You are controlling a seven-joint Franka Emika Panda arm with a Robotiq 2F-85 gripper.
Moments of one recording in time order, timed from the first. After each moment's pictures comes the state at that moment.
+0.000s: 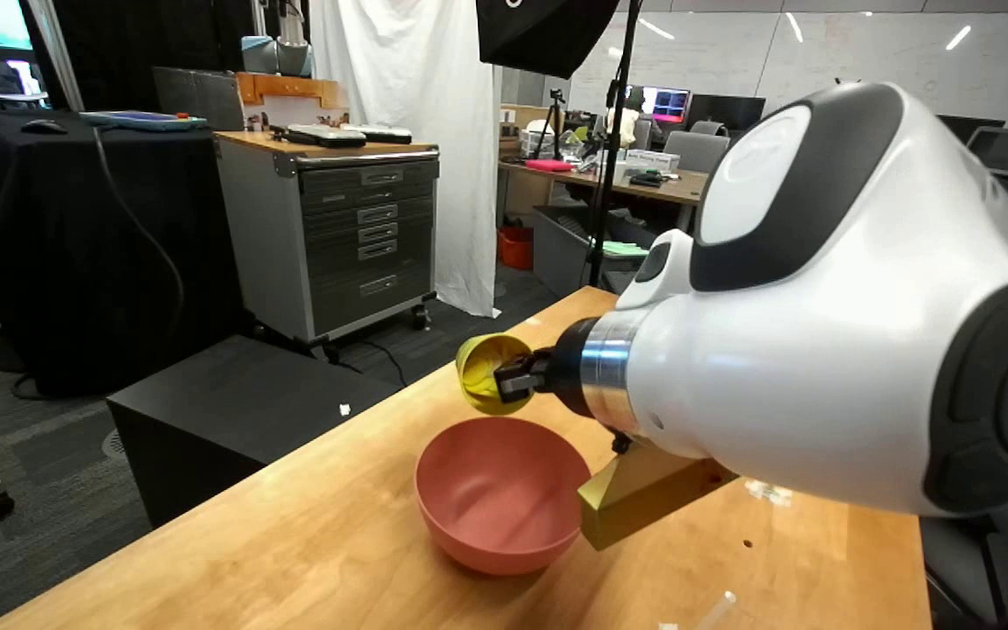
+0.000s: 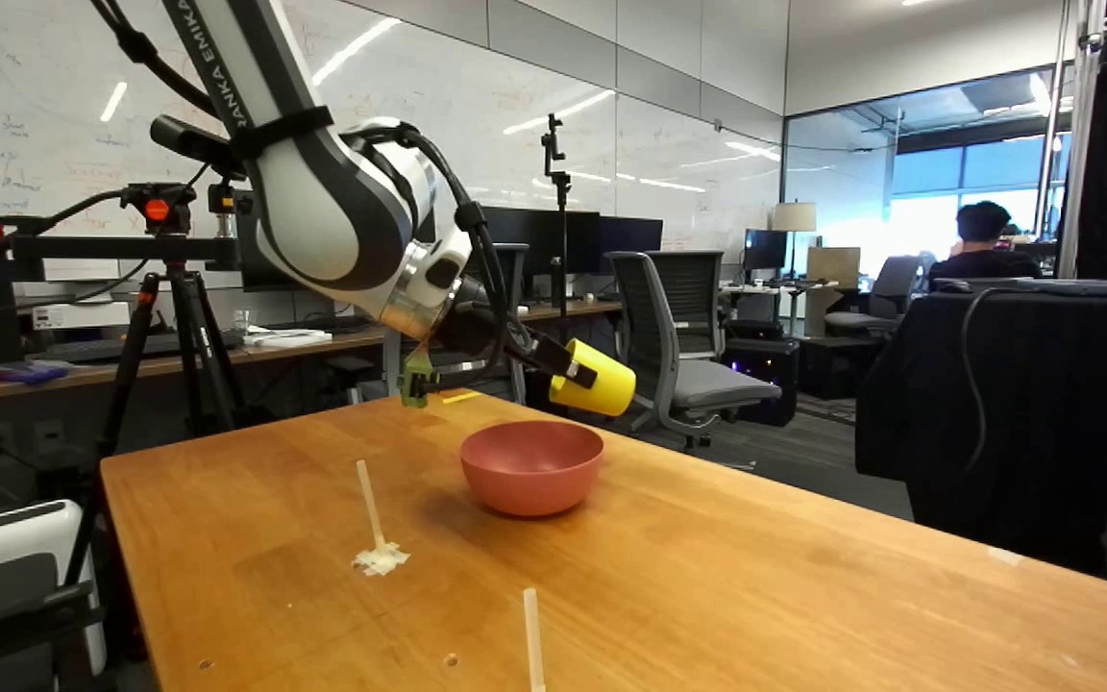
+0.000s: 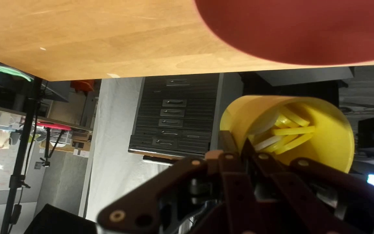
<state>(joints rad) 0.13 0.37 0.10 -2.23 -2.09 2.40 2.43</state>
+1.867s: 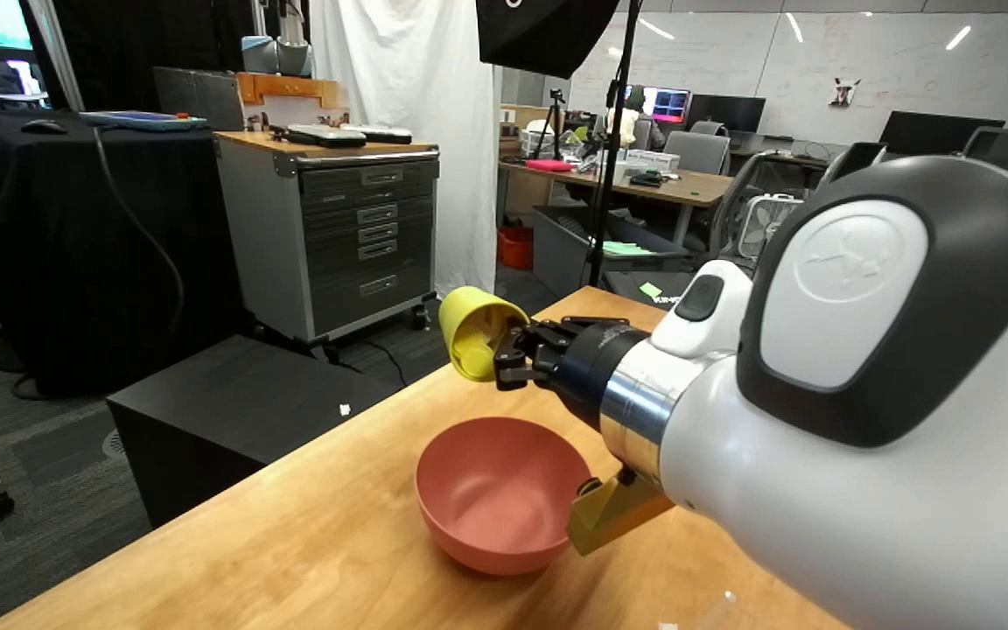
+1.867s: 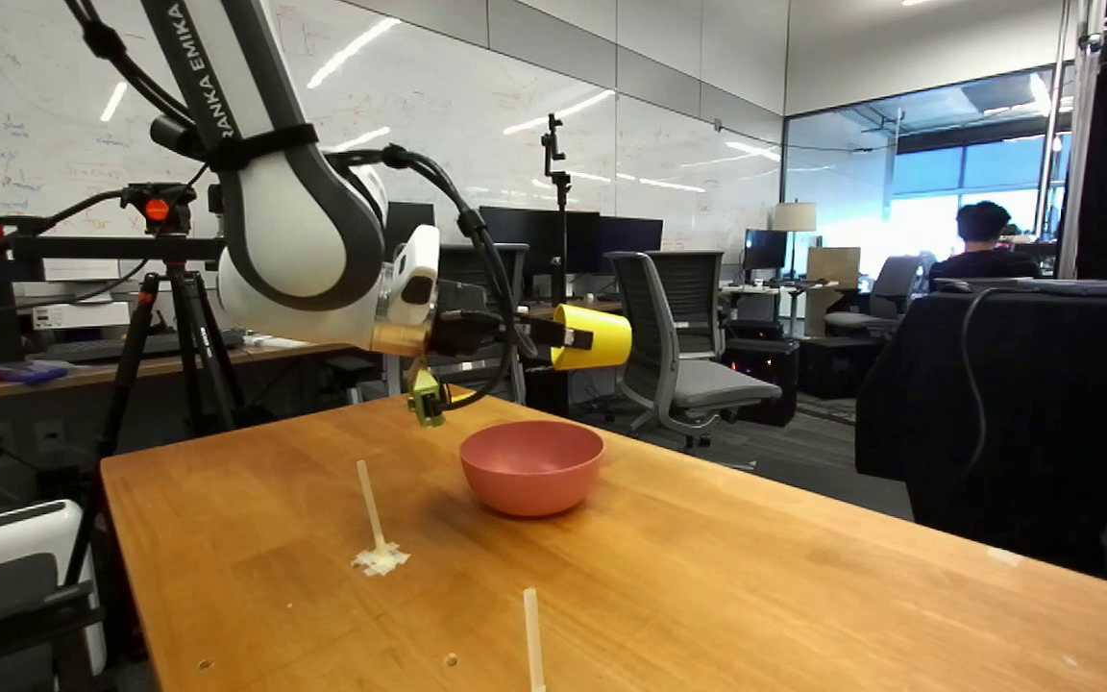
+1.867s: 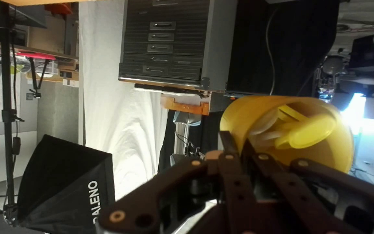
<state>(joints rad) 0.13 0.37 0.18 -2.33 -2.34 2.06 2.67</state>
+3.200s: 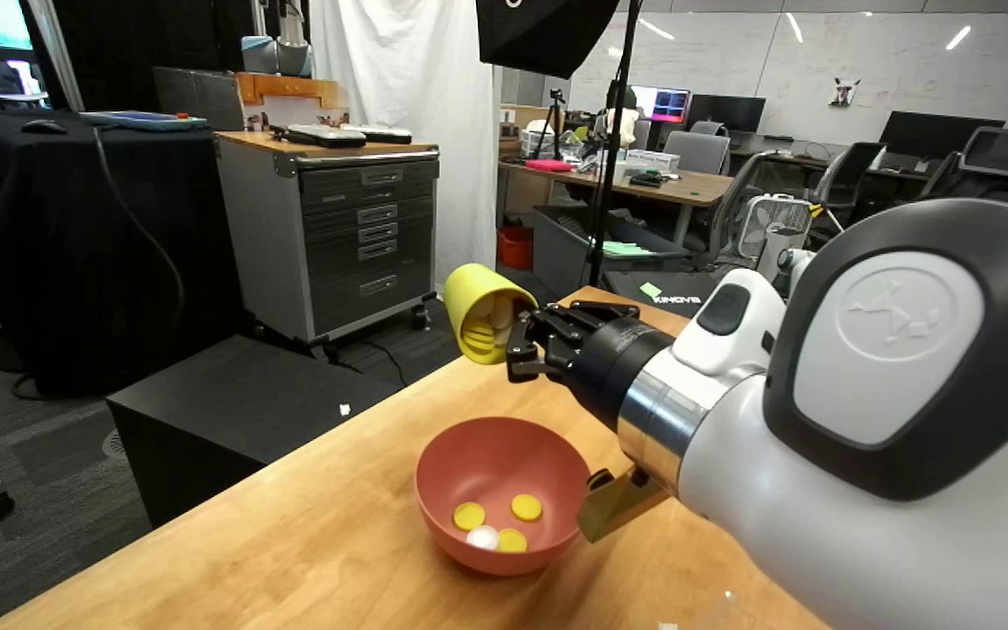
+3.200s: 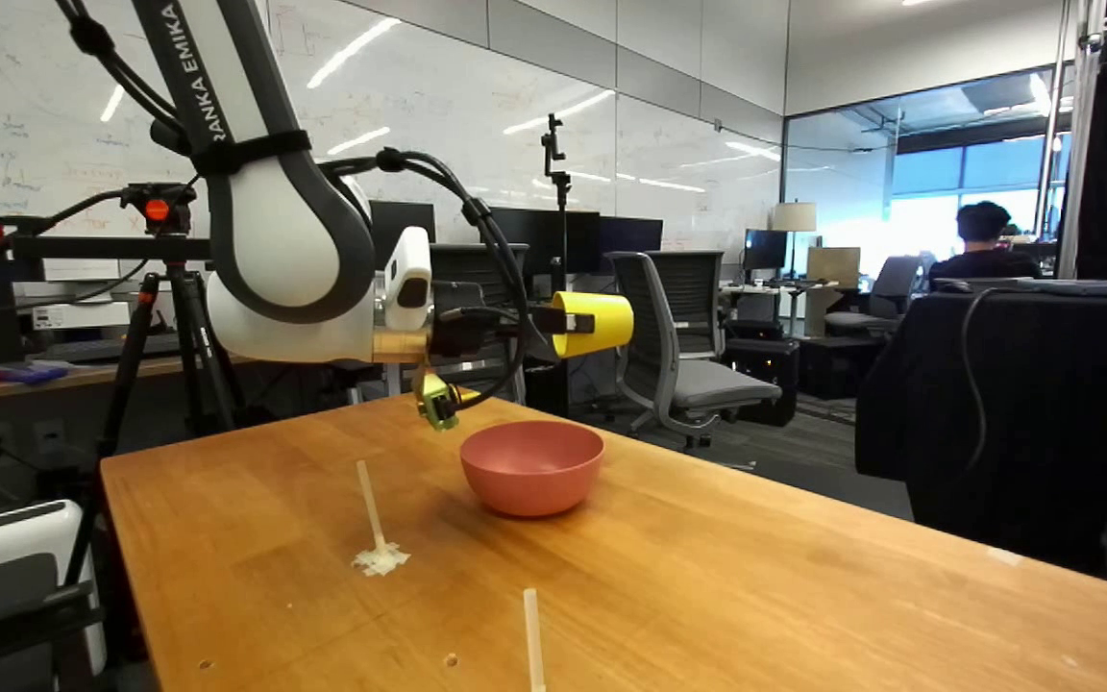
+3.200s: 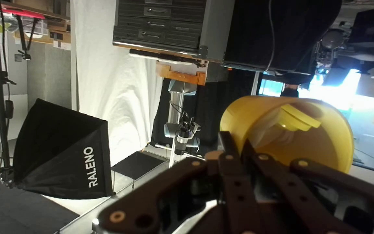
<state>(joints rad) 0.13 0.37 0.18 -2.38 -2.43 1.91 2.69</state>
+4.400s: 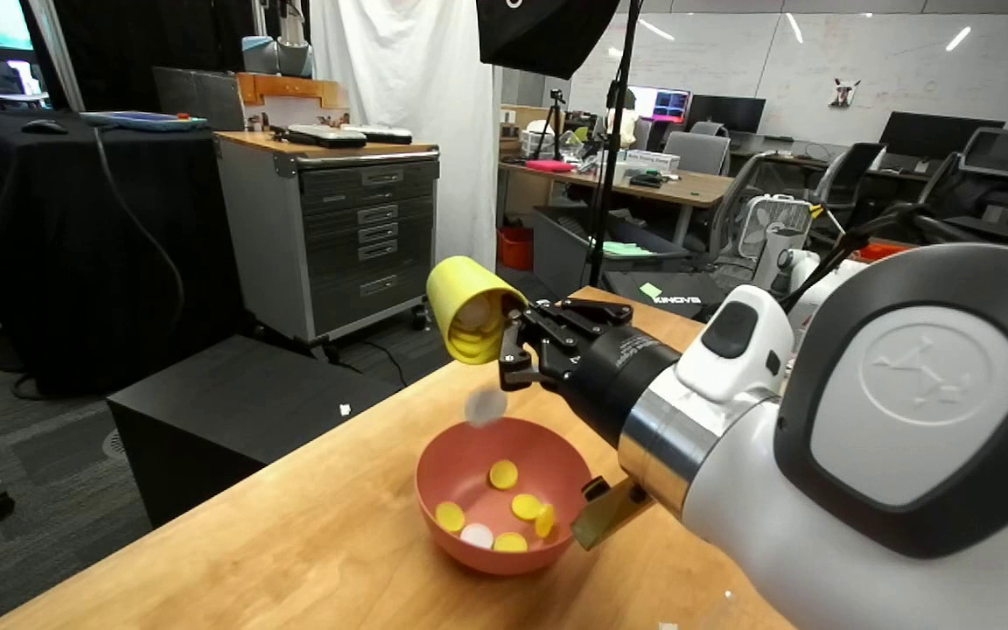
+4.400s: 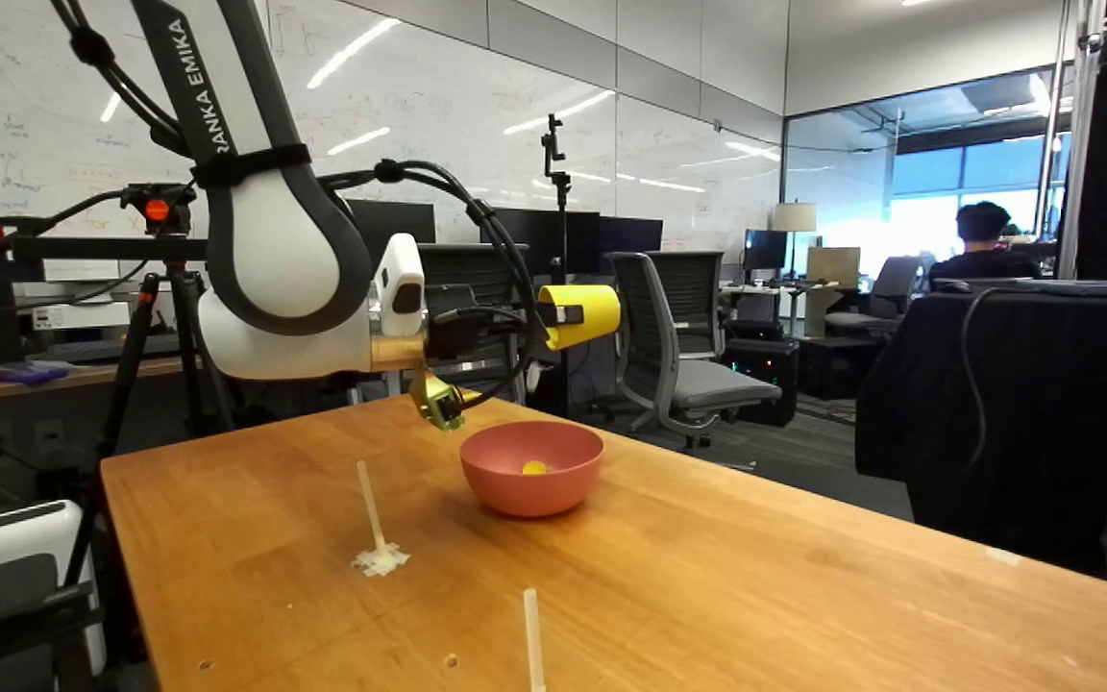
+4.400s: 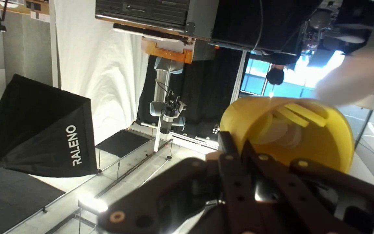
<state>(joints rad) 0.17 0.39 0.17 -2.39 -2.51 1.82 2.71</state>
